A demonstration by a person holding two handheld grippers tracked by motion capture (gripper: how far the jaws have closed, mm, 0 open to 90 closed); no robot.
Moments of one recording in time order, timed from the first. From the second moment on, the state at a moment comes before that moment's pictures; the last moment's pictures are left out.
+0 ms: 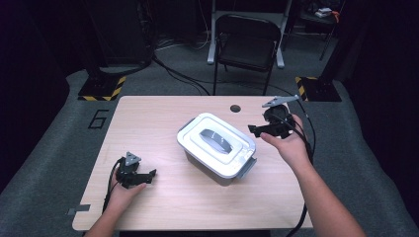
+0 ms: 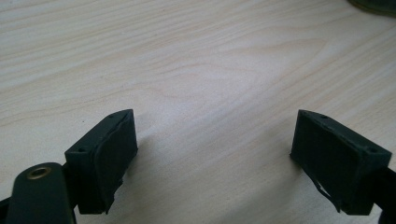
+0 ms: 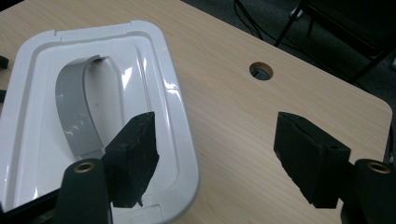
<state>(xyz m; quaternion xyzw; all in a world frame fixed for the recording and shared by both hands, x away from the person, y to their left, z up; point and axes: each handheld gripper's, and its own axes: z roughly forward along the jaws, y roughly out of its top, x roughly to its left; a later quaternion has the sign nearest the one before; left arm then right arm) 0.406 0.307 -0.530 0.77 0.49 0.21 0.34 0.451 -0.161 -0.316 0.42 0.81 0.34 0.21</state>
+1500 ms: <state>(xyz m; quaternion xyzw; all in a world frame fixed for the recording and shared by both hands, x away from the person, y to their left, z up) 0.406 0.307 -0.530 0.77 0.49 0.21 0.34 0.430 -0.221 -0.391 0.51 0.76 0.34 0.23</state>
